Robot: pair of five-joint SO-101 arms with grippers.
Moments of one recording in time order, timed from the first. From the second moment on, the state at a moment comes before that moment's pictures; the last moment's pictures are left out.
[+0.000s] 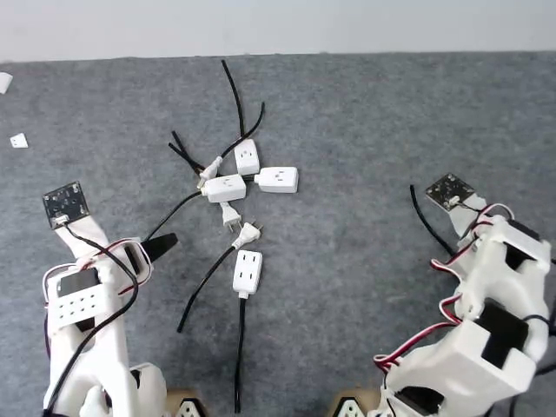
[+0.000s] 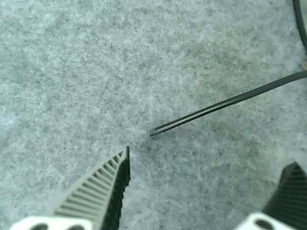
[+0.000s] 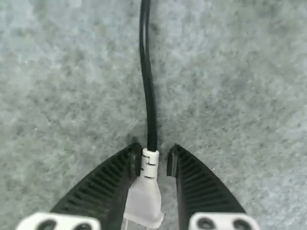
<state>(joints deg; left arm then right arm) -23.6 -35.5 67.3 44.4 11.6 32.0 11.2 29.8 44.0 68.9</state>
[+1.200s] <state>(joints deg) -22.5 -35.3 67.3 44.8 11.6 10.7 -21.2 29.8 83.3 47.0</state>
